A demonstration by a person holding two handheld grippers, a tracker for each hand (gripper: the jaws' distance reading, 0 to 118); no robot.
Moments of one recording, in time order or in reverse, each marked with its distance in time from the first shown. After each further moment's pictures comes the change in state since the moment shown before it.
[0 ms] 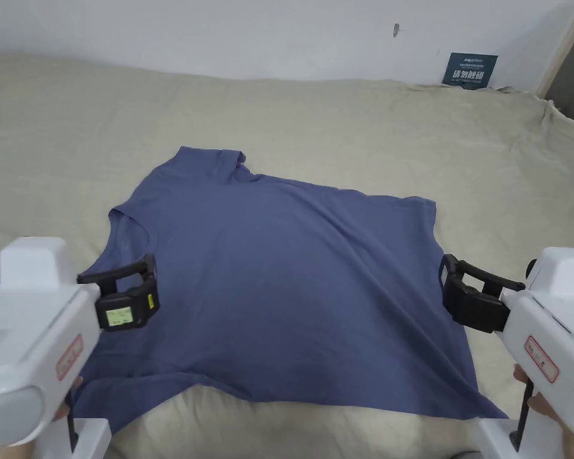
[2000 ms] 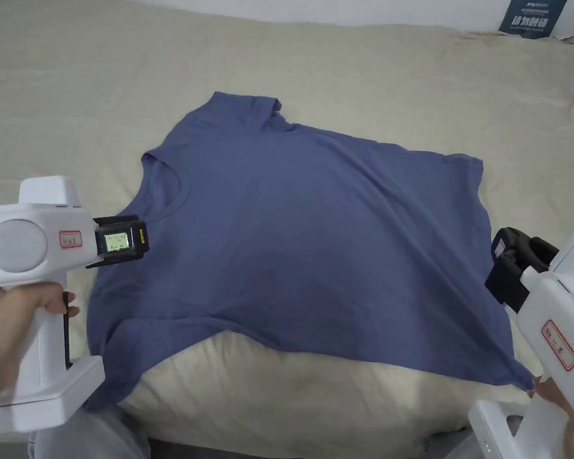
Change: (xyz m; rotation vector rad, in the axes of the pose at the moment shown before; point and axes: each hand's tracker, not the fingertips) left arm -0.066 -0.005 -0.064 -0.512 0.115 0.183; right arm -0.017 -0.022 -0.001 -0.041 0.036 -0.060
